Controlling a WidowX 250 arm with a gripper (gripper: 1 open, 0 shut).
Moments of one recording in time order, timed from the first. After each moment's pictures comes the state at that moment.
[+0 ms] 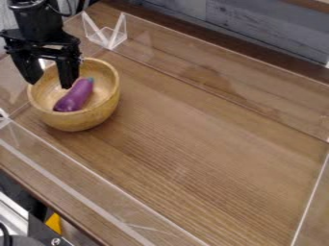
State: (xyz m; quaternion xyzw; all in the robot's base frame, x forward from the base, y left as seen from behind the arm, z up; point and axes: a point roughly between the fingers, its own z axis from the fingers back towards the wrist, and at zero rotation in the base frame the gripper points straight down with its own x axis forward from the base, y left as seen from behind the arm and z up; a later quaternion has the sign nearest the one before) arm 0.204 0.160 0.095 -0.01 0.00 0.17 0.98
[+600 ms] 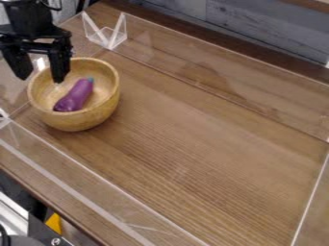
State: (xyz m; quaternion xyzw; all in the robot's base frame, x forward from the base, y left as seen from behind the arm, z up) arm 0.206 0.172 0.098 0.00 0.01 0.21 0.98
